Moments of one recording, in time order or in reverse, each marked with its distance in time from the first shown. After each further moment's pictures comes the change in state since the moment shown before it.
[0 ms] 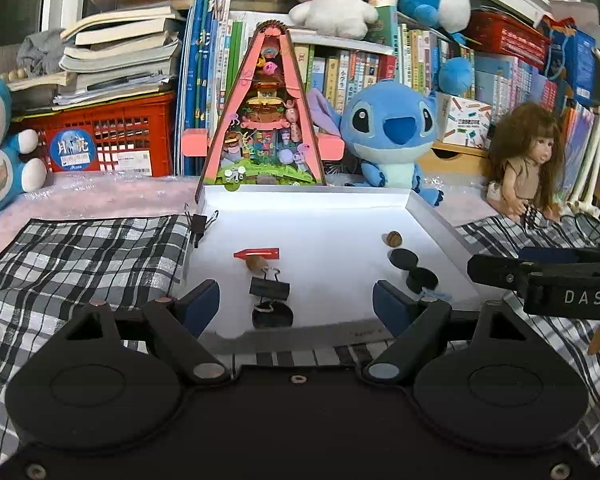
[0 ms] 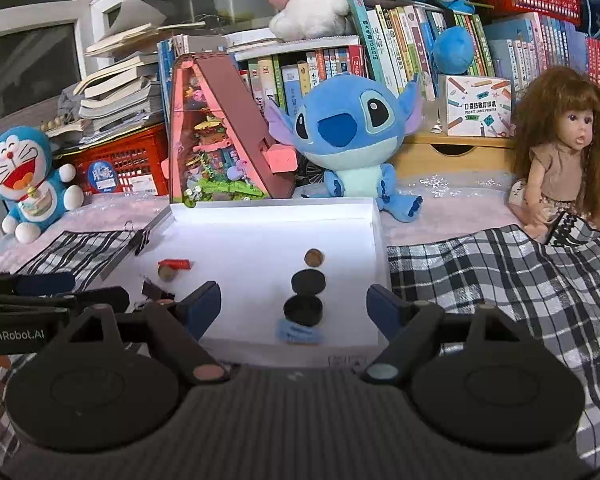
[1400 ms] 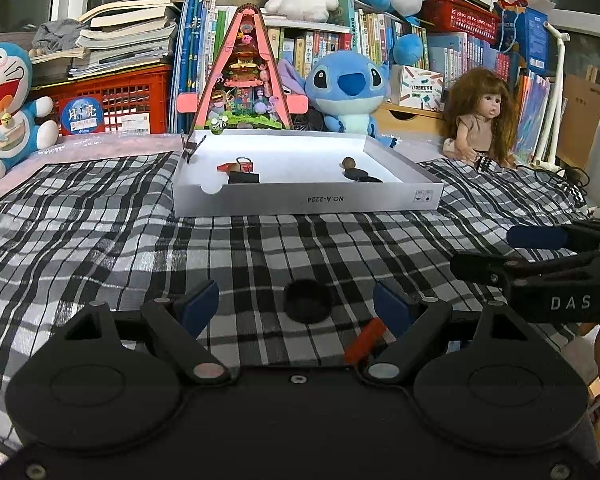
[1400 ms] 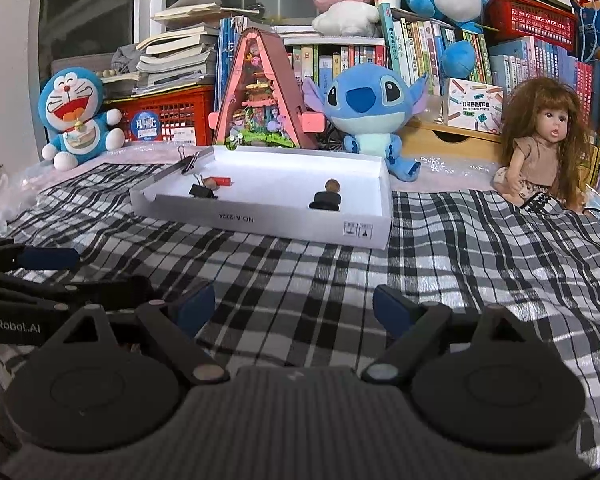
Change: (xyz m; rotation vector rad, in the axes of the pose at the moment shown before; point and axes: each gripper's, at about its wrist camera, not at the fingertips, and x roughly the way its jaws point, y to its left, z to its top) left arm -0.084 -0.020 -0.116 0.027 -0.016 -0.040; right arm -0.081 0.023 -0.102 -0.141 -0.033 0.002
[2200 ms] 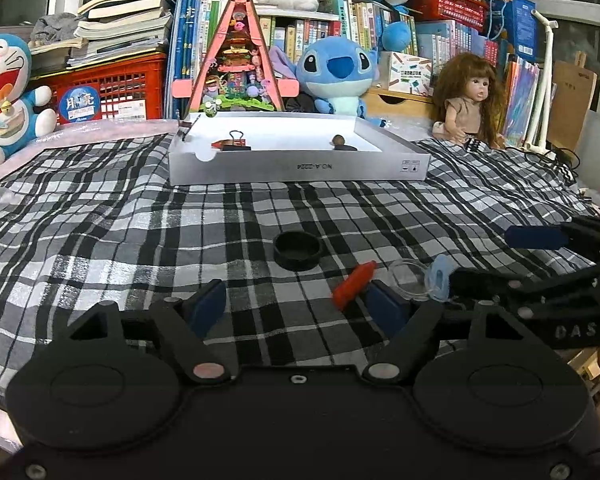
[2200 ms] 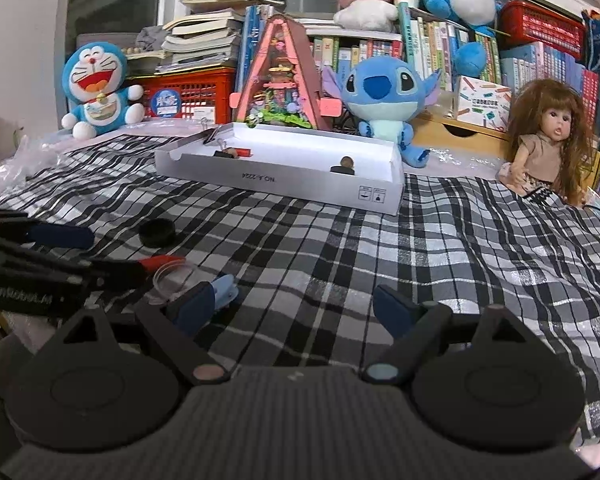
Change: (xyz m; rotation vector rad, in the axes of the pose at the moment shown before) left arm -0.011 -0.004 -0.029 0.020 0.013 -0.008; right arm -0.020 0.013 -0.036 -0.075 0.003 0.019
